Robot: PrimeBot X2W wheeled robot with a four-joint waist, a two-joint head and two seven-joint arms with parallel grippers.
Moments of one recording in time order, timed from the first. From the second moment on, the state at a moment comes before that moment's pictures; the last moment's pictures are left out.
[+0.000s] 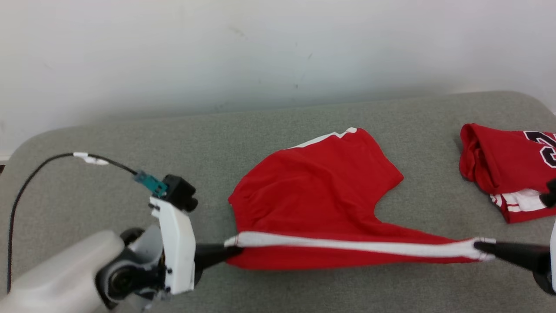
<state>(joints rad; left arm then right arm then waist) -0.76 0.74 -1.13 0.10 -1.41 -0.11 0.46 -0.78 -1.09 1.18 -0.07 1.69 0.13 0.48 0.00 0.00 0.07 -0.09</state>
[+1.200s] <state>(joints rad) -1.25 0.48 -1.02 0.50 -1.49 -0.13 0.66 -1.47 -0.63 1.13 0.71 1.55 0.13 0.69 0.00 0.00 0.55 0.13</state>
